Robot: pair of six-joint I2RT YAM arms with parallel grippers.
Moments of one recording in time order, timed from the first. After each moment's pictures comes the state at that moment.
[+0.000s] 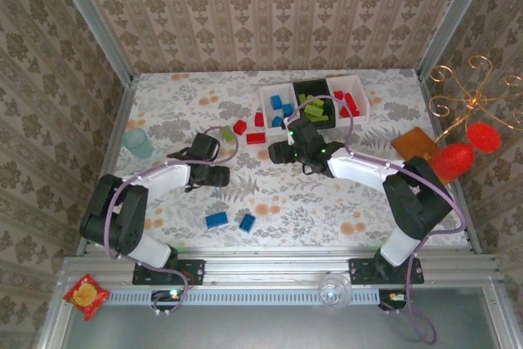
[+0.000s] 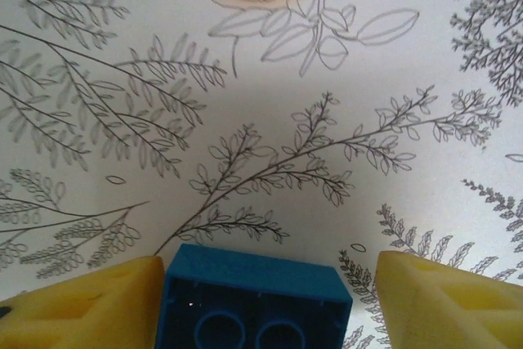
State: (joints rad) left arm -0.45 1.51 0.75 -0.41 -0.03 -0.25; right arm 0.60 1.67 1.00 -0.08 0.04 0.32
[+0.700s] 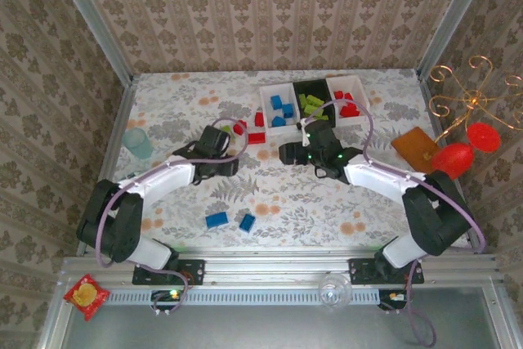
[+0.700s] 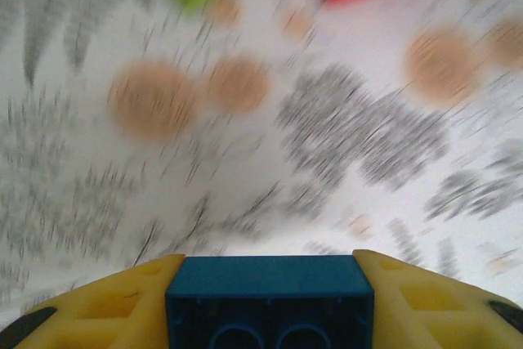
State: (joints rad) left arm -0.56 1.46 0.87 -0.37 -0.05 -0.28; right arm 0.53 1.50 0.86 -0.07 -0.02 0.38
